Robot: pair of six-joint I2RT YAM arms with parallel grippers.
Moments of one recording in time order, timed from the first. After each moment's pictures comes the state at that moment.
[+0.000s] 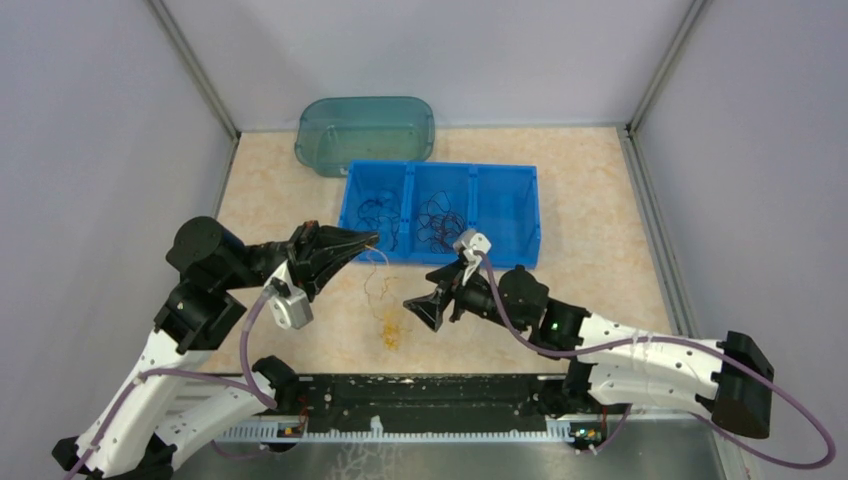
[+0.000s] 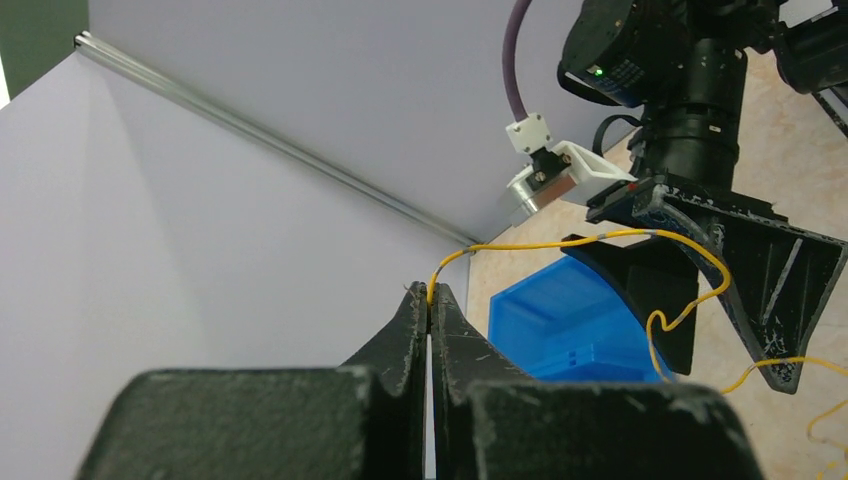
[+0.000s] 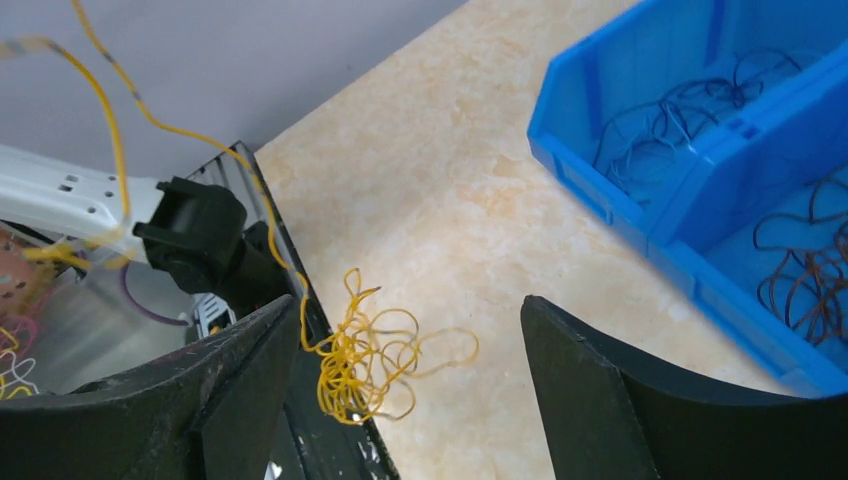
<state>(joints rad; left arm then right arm) -0.65 0.74 1.09 -0.17 0.86 0.89 1.13 0.89 0.51 0.30 0.06 0.36</state>
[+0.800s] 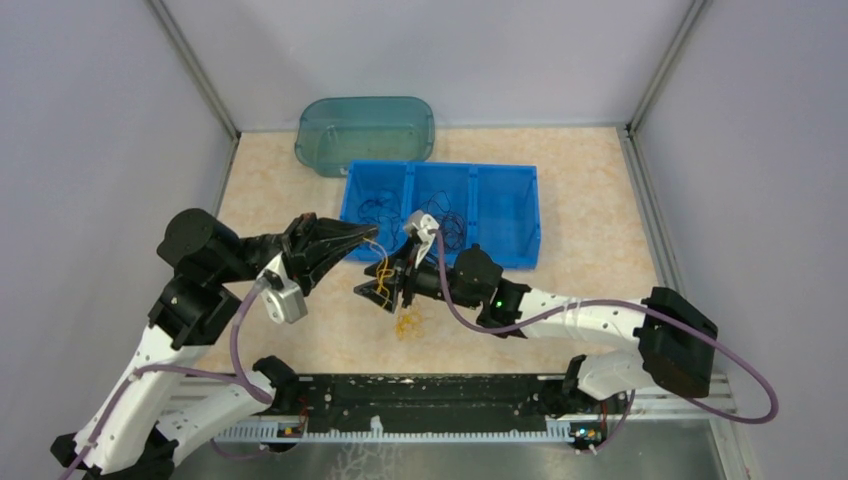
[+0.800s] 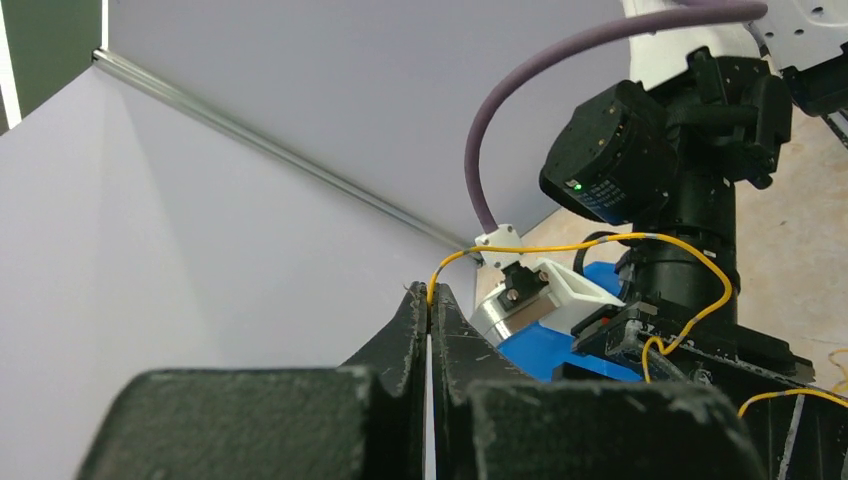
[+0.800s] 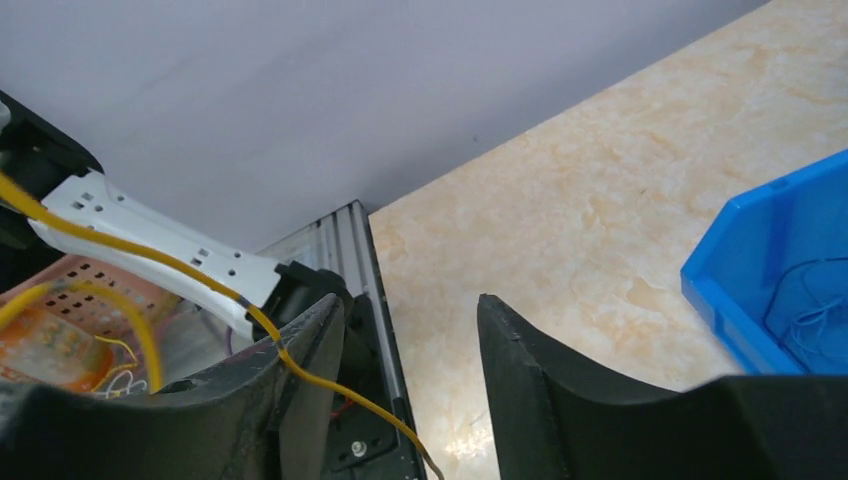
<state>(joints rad) -0.65 0.77 1.15 -0.18 0.87 0.85 1.13 1.29 0.75 0.64 -0.17 0.39</state>
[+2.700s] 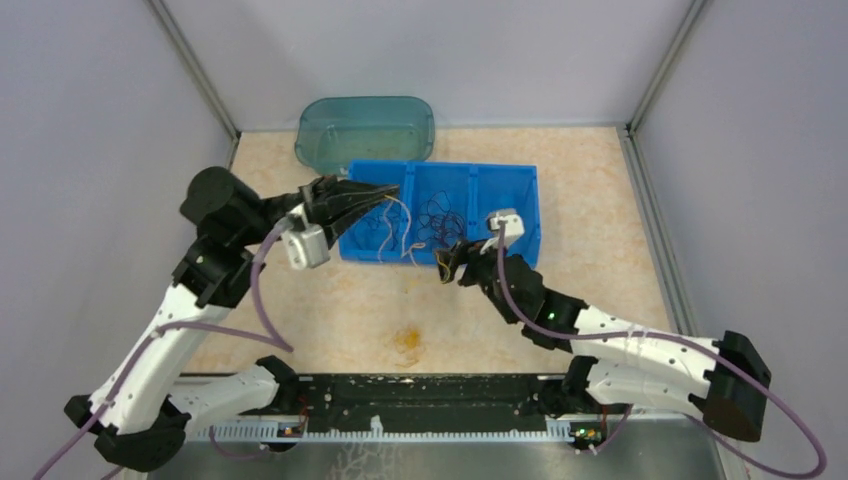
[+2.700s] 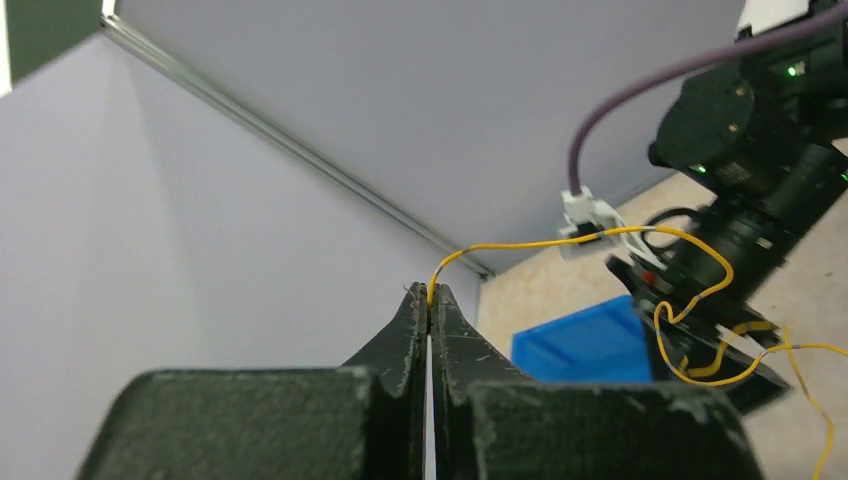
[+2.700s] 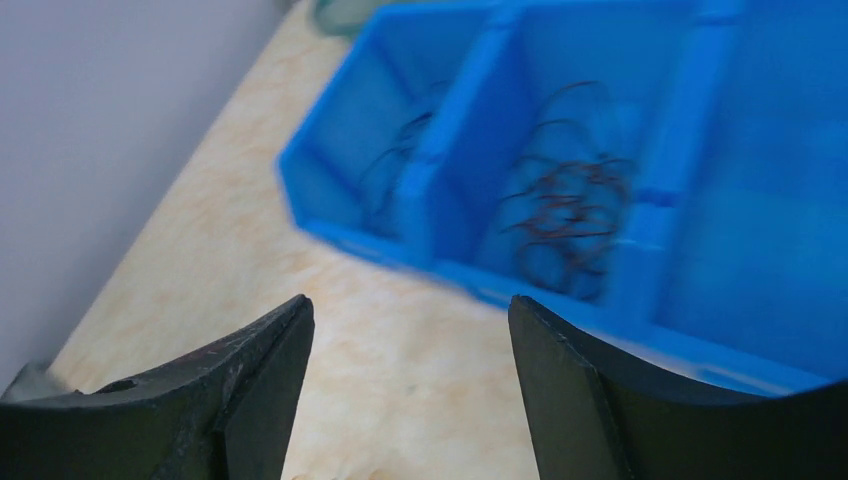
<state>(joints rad) -0.65 0.96 1.33 -0.07 0.84 0.74 1.08 0.97 0.56 0.28 0.47 0.47</state>
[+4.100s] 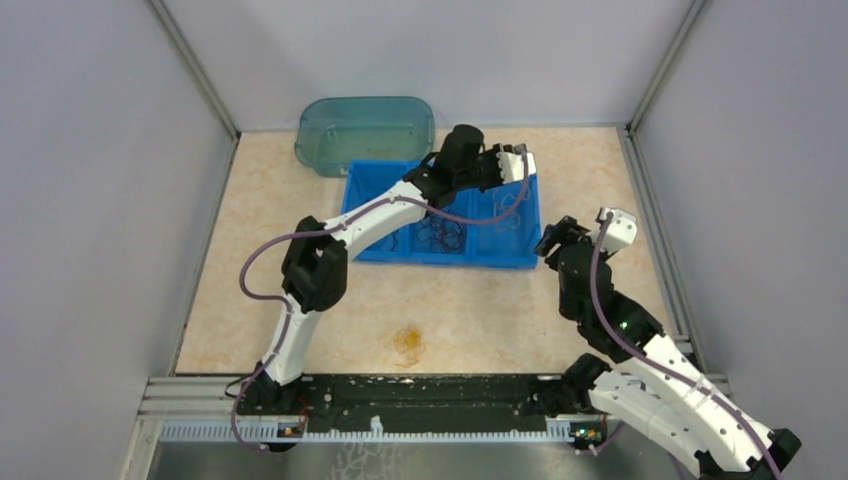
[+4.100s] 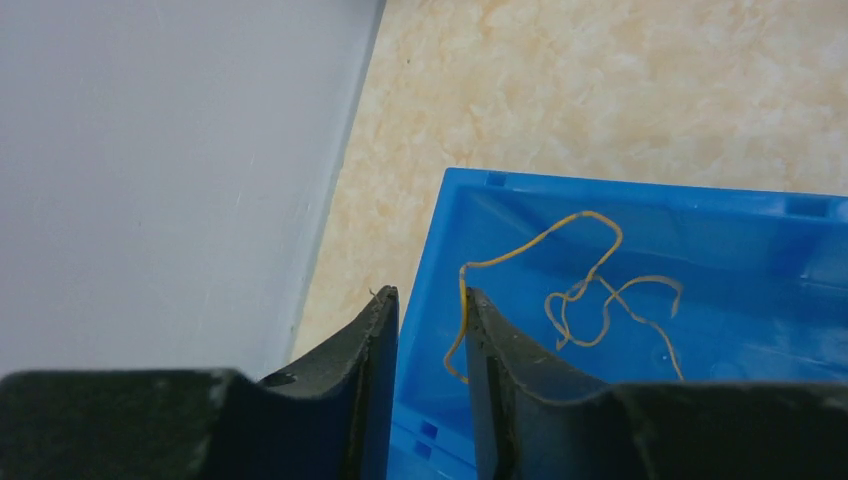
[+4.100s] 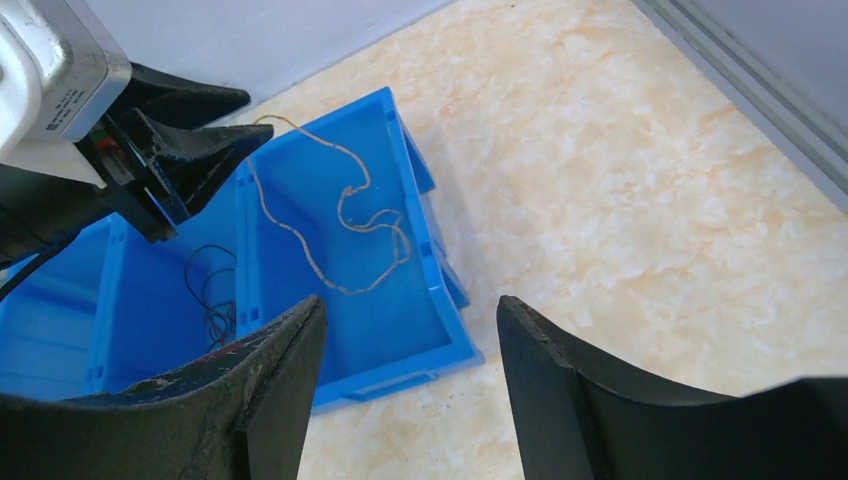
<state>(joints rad) -0.81 2.20 1.95 -0.05 0.23 0.72 0.69 0.60 0.69 -0.40 0.88 0.60</state>
